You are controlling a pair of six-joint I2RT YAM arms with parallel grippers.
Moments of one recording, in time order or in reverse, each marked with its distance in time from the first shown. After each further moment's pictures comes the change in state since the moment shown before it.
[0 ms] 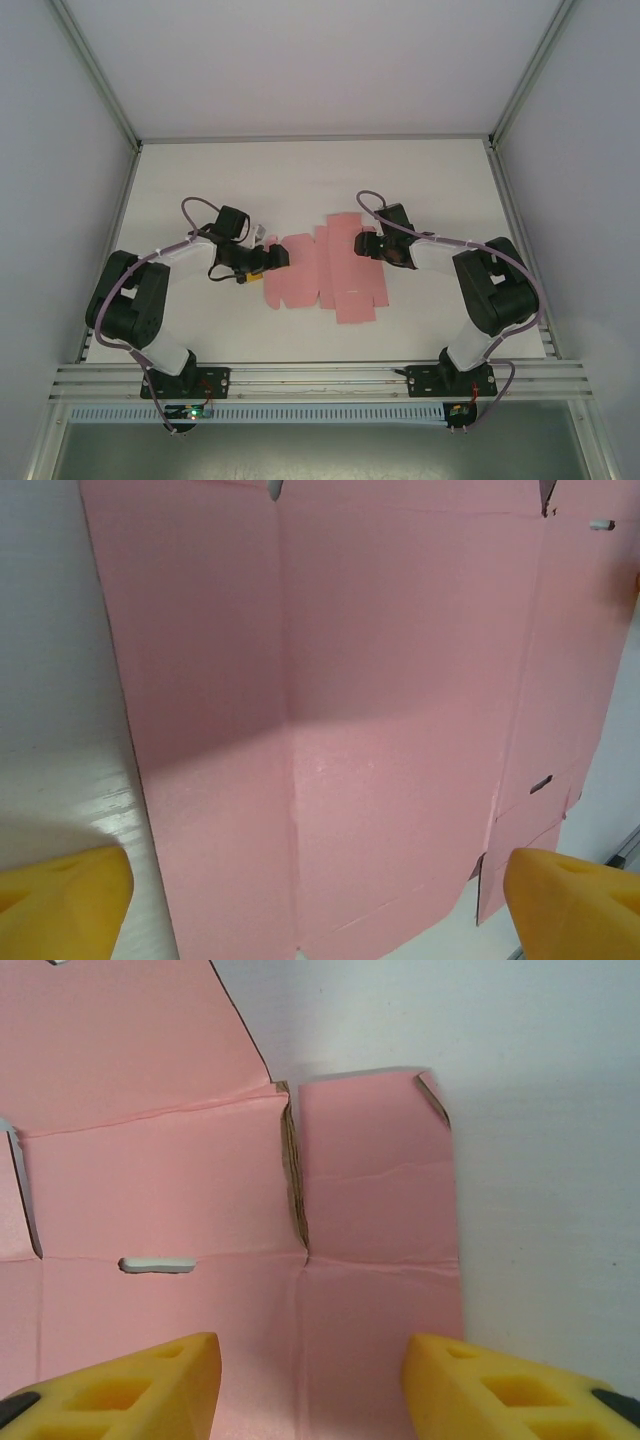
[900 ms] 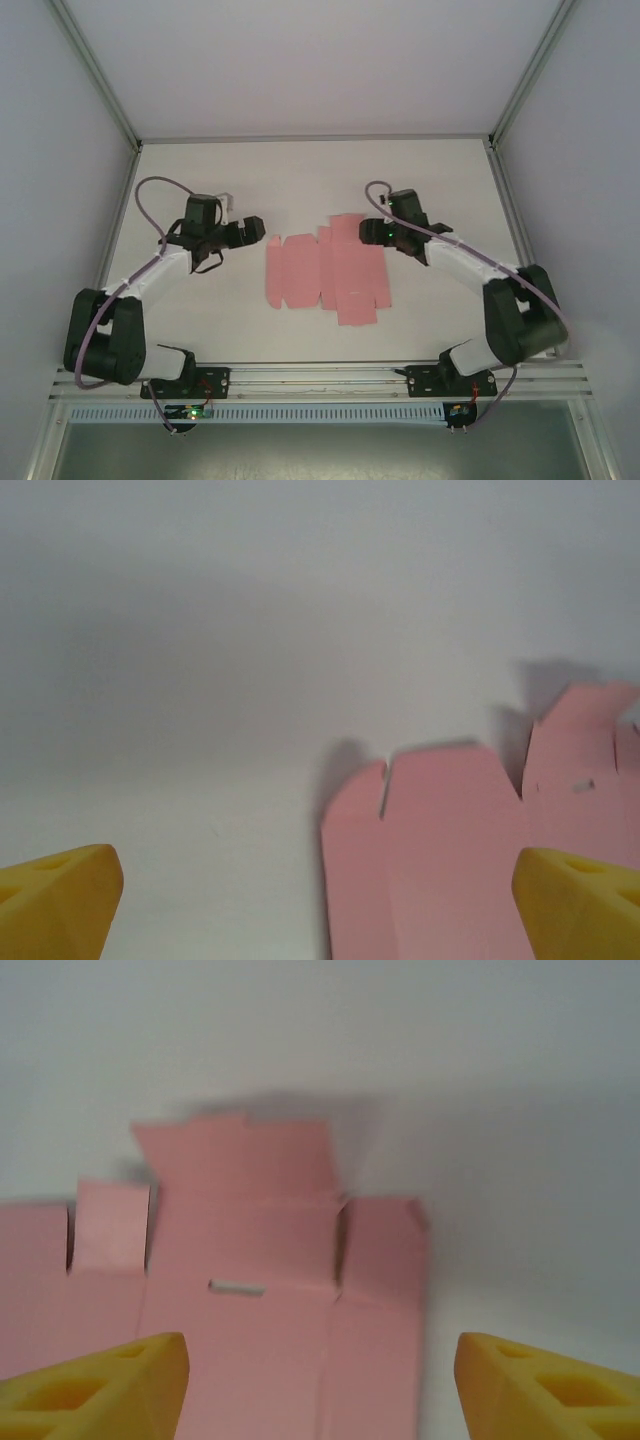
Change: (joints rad) left arm 0.111 -0.198 -0.029 0.155 -0.281 0.107; right arm 0.000 -0.162 0.087 -0.202 0.029 -0.143
